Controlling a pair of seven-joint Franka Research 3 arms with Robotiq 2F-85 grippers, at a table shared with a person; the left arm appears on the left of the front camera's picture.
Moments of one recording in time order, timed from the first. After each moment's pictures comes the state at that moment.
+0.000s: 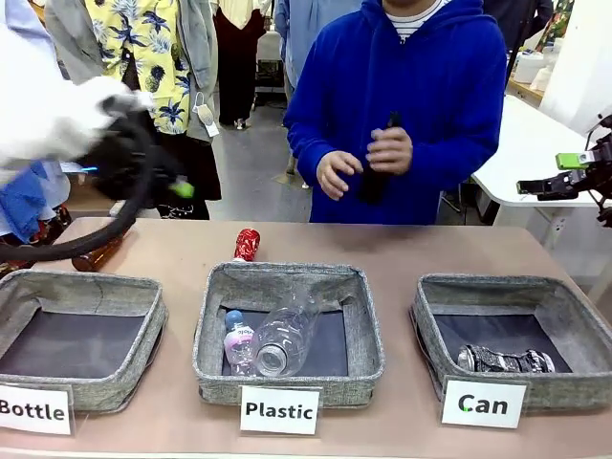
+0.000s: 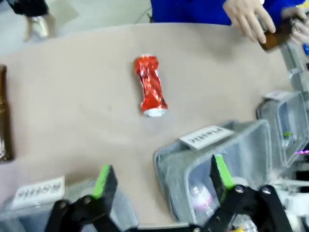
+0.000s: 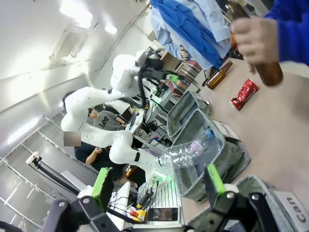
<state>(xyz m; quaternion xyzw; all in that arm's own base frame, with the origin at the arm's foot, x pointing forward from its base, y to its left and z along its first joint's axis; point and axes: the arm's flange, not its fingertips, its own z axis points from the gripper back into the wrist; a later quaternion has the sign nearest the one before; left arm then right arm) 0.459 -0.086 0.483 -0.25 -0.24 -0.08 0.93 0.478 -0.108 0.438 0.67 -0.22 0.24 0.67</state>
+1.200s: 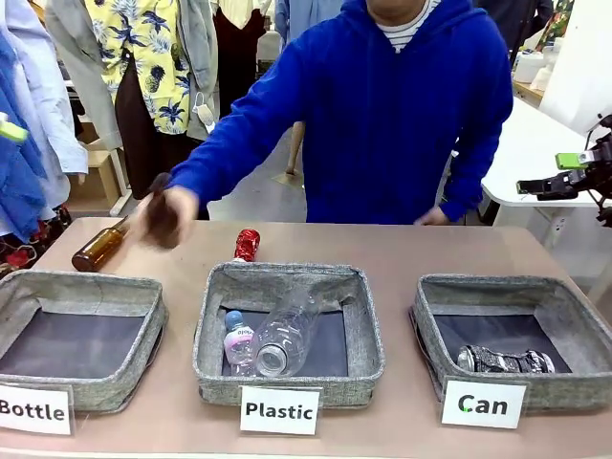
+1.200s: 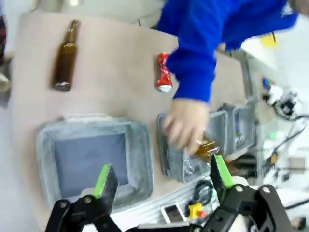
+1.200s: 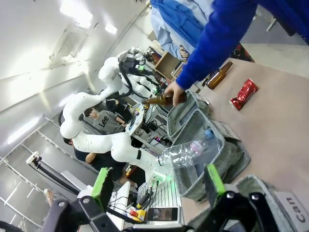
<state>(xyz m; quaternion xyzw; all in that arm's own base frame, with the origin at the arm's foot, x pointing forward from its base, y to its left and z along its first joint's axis) 0.371 0.140 0.586 -0.35 -0.21 0.07 0.91 0.479 -0.108 0.438 0.67 -0.22 0.24 0.67</state>
